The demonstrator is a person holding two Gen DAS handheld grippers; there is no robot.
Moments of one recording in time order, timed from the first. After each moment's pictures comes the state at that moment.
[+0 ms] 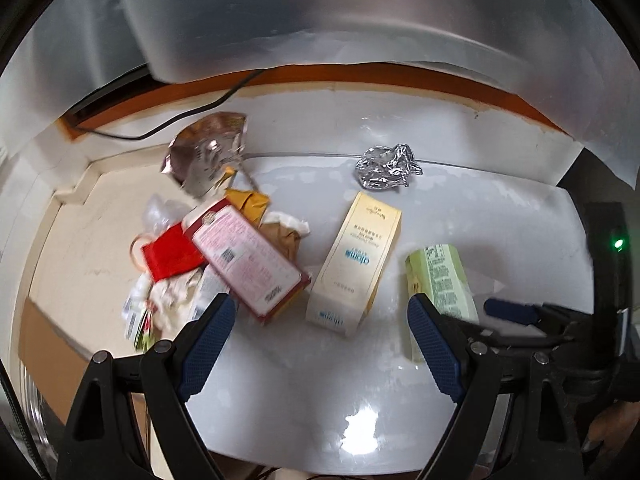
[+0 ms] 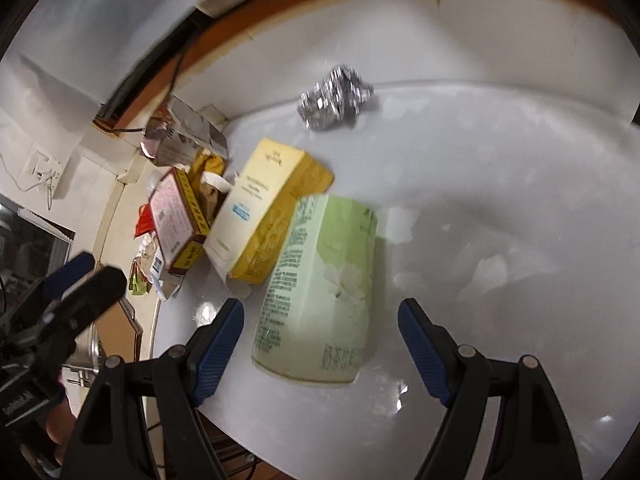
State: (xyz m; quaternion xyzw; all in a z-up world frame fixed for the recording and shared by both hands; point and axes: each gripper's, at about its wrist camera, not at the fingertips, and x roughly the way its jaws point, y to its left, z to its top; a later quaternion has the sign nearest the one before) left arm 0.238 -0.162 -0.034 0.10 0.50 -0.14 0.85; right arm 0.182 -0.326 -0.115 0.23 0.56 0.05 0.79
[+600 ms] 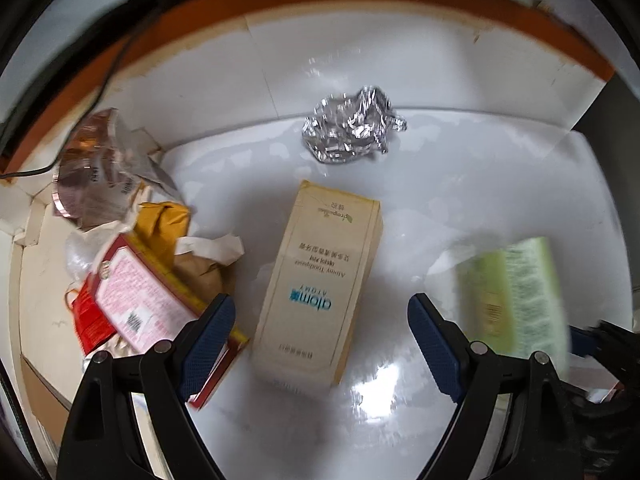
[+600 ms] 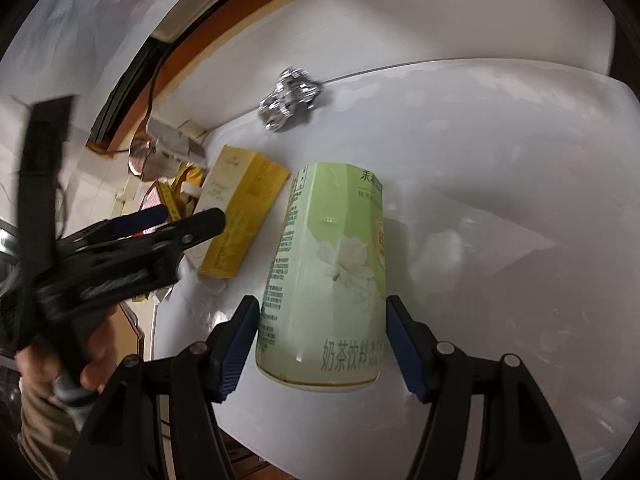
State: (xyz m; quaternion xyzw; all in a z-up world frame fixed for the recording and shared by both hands) left arm 0.304 -0.229 -0.109 0.16 0.59 -0.16 0.78; right arm 0.152 -0.366 -0.119 0.28 0.55 0.04 0.79
